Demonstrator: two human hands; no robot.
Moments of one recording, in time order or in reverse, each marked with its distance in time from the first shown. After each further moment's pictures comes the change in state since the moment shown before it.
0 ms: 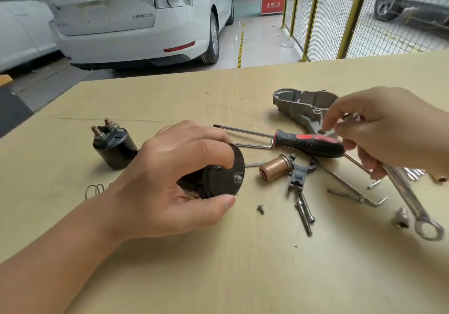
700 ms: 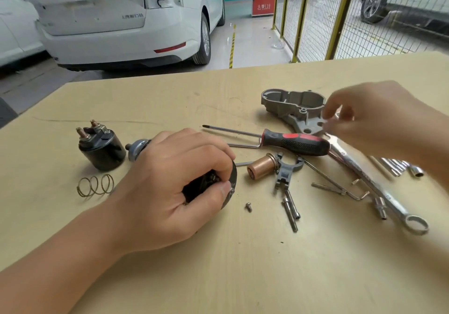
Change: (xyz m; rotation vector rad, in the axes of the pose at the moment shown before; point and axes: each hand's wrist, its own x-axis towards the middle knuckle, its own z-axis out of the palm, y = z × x) left_hand 0.003 0.019 0.011 0.042 0.000 -0.067; right_hand 0.019 0.020 -0.009 -0.445 0.155 -0.109
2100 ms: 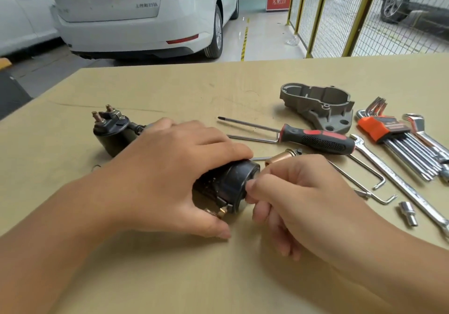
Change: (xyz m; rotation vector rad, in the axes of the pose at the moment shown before) left_hand -0.004 -0.012 -0.025 0.361 -0.423 -0.108; right_hand -0.089 -0.122 0.045 1.004 -0.429 0.117
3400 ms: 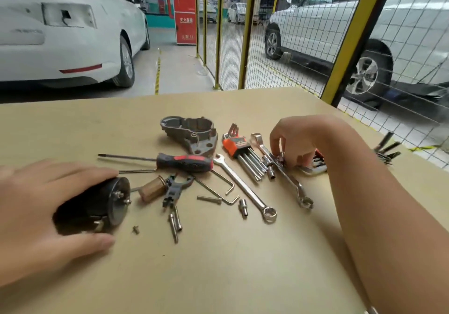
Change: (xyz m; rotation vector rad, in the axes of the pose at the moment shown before) left_hand 0.015 -0.033 0.055 -0.056 -0.018 -0.215; right_hand 0.021 0.019 -0.261 -1.026 0.073 0.501
